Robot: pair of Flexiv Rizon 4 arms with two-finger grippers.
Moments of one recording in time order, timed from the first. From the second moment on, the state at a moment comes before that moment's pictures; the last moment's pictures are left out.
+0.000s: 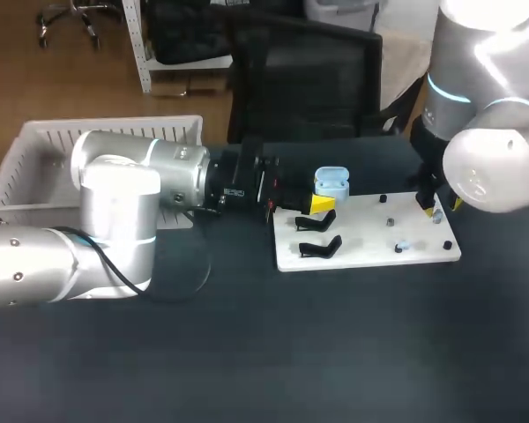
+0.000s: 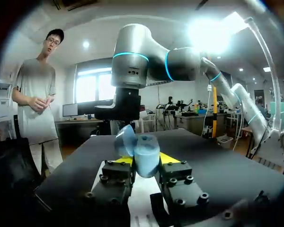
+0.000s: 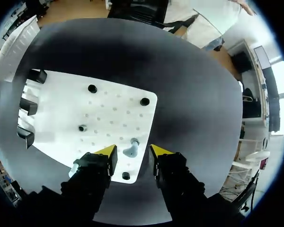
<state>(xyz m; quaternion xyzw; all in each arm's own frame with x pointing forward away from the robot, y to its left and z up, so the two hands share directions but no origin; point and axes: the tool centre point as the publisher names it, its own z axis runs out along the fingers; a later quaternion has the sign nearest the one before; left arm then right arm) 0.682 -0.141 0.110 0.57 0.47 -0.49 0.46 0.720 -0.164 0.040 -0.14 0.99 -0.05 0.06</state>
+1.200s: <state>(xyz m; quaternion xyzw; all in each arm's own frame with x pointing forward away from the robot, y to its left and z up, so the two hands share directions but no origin) 0.682 -0.141 0.110 0.57 0.47 -0.49 0.46 0.715 -0.161 0.033 -0.03 0.99 -0.10 0.06</state>
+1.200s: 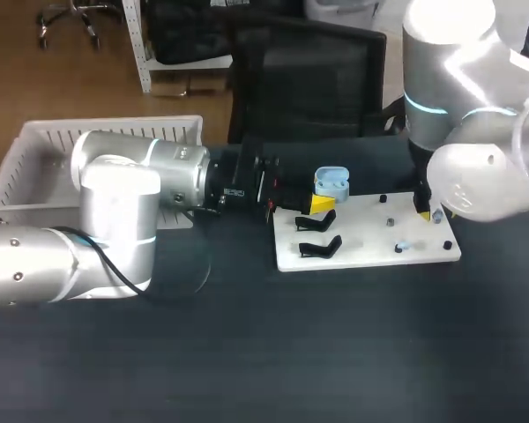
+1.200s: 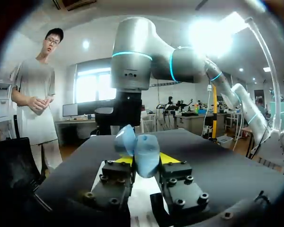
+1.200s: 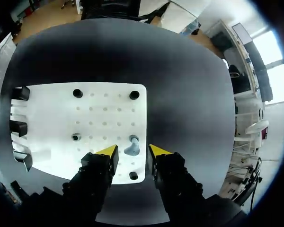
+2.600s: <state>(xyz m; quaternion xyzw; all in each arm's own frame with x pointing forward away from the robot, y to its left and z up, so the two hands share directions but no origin) 0.682 -0.141 0.110 0.57 0.47 -0.49 0.46 0.716 -0.166 0.024 -0.05 0.99 -0.10 0.06</state>
